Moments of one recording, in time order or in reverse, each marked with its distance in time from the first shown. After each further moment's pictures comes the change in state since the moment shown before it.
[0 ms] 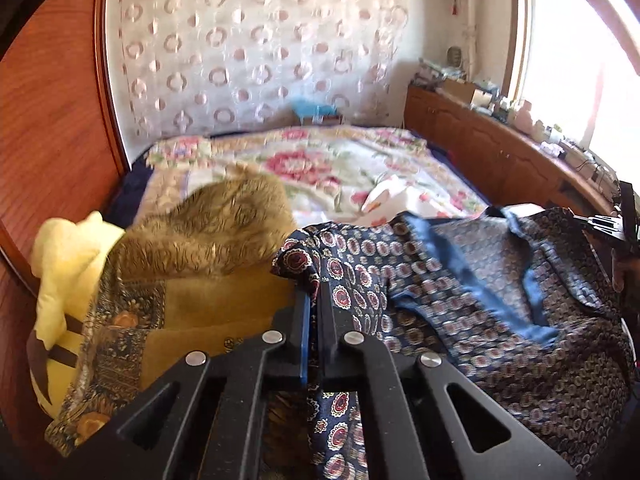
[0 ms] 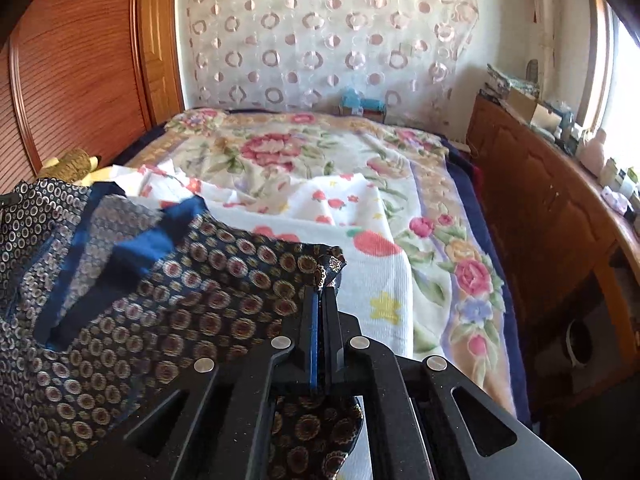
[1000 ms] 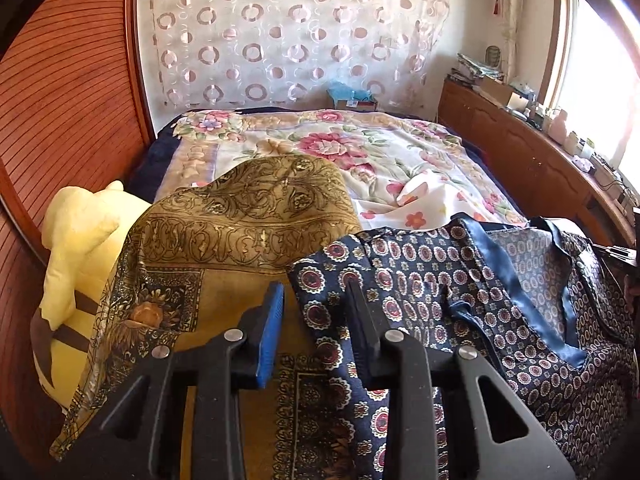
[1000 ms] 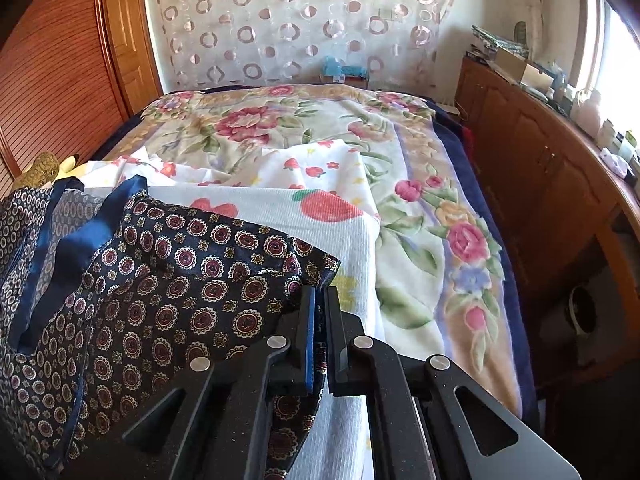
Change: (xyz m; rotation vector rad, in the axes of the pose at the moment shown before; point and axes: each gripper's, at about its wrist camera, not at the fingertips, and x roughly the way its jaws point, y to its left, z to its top) left arm 0.041 0.040 0.003 -0.100 0.098 0.083; right arm 0.049 -0.033 -0.003 0.077 0.130 -0.020
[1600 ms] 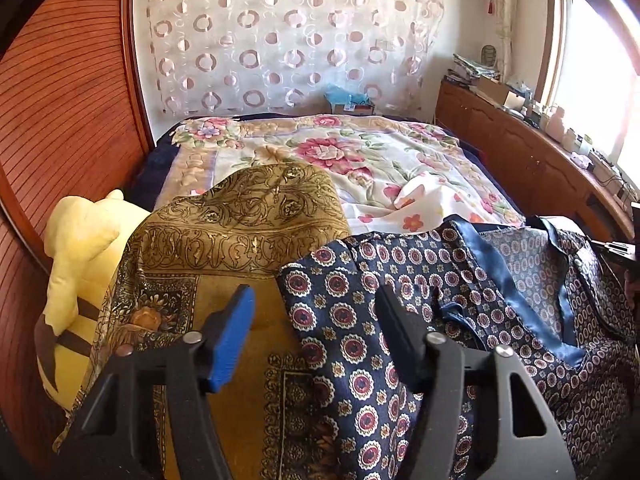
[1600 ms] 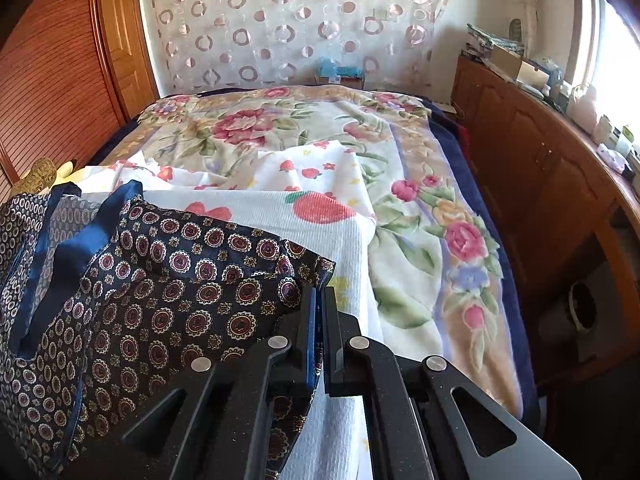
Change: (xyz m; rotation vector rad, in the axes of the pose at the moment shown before) left arm -0.007 -0.009 0.001 0.021 -0.023 0.001; right arm -0.002 -0.004 0.001 0.019 -0.001 0.000
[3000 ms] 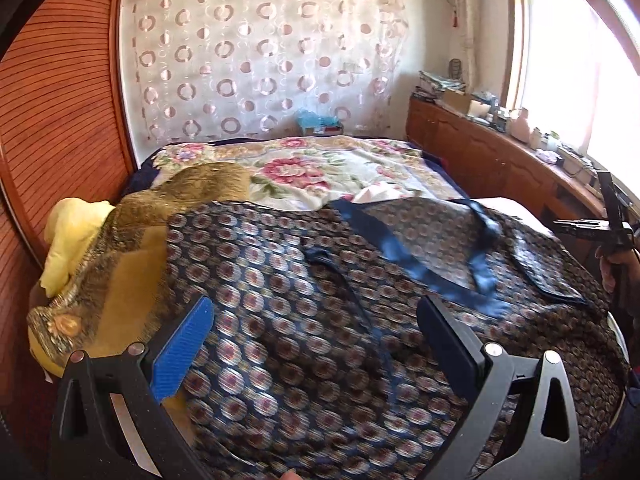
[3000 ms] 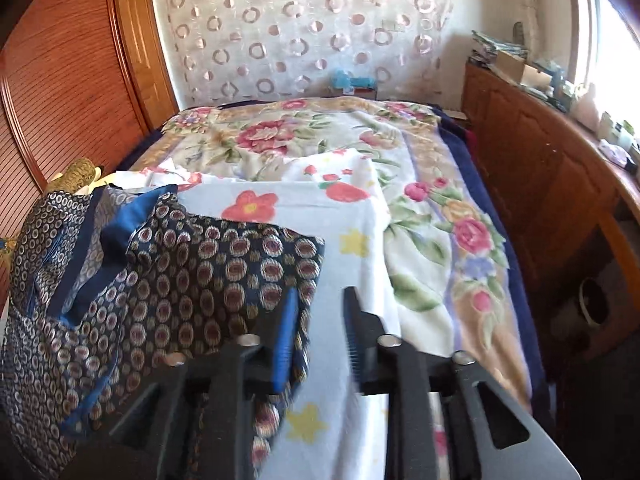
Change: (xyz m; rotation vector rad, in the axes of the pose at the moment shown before) left arm -0.070 -0.086 -0.064 0.039 -0.108 -0.032; right arm -0.052 0.024 -0.038 0.016 -0.035 0.078
